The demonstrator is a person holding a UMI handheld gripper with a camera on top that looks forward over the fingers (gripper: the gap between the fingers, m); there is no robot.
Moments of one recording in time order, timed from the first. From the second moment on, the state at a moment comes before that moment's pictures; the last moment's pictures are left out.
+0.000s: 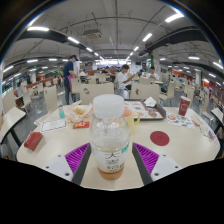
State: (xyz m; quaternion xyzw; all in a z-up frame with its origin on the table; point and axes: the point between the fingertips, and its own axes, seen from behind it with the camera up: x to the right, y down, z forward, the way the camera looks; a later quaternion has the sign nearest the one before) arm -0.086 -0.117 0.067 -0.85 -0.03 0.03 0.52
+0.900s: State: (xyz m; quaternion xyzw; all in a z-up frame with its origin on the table) arm 0.048 -0.013 0.166 -0.82 -0.14 -0.28 0.48
